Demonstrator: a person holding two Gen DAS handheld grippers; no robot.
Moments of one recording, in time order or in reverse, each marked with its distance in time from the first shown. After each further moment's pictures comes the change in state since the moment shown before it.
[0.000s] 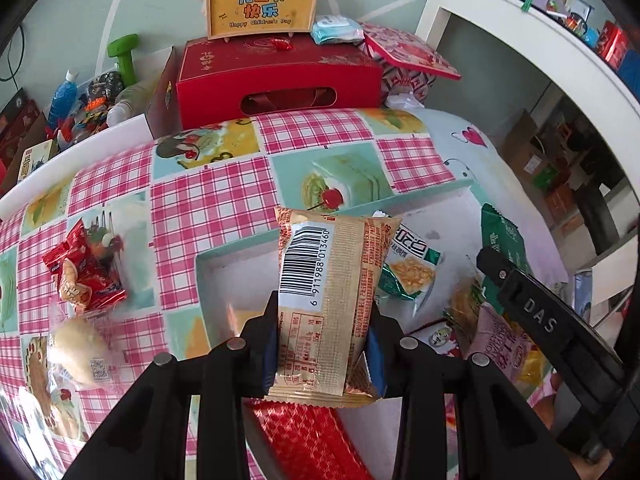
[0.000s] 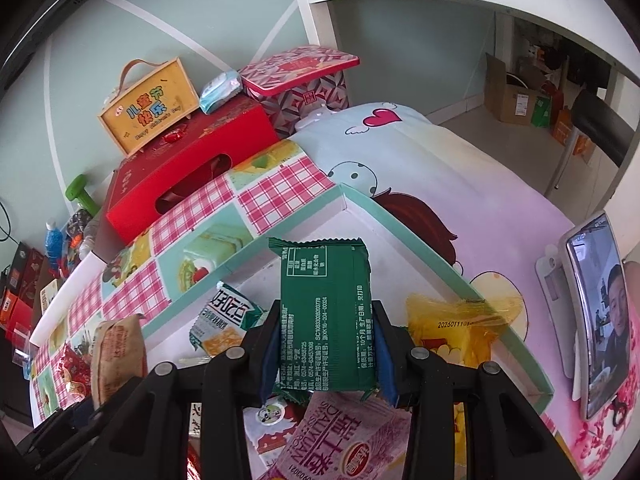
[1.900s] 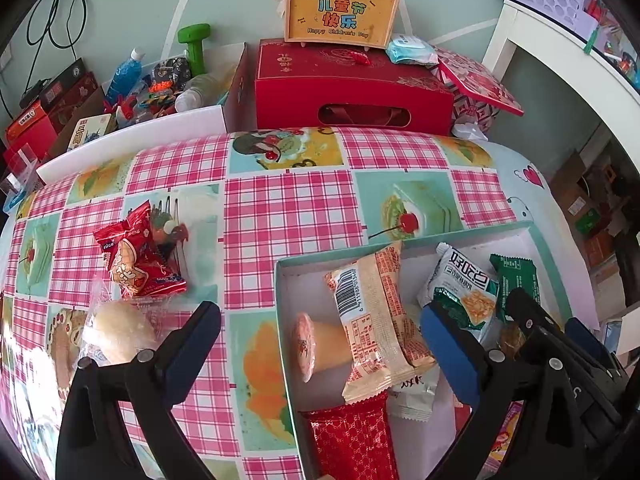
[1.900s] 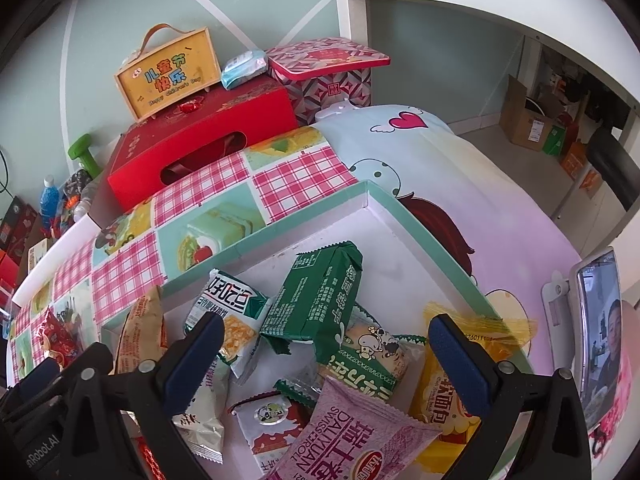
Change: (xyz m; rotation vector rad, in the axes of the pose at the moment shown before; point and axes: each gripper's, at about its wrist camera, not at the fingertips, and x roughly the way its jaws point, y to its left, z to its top) left arm -0.008 0.038 -0.002 -0.148 -0.052 0.141; right arm 0.006 0.021 -0.002 -0.140 0.019 -0.028
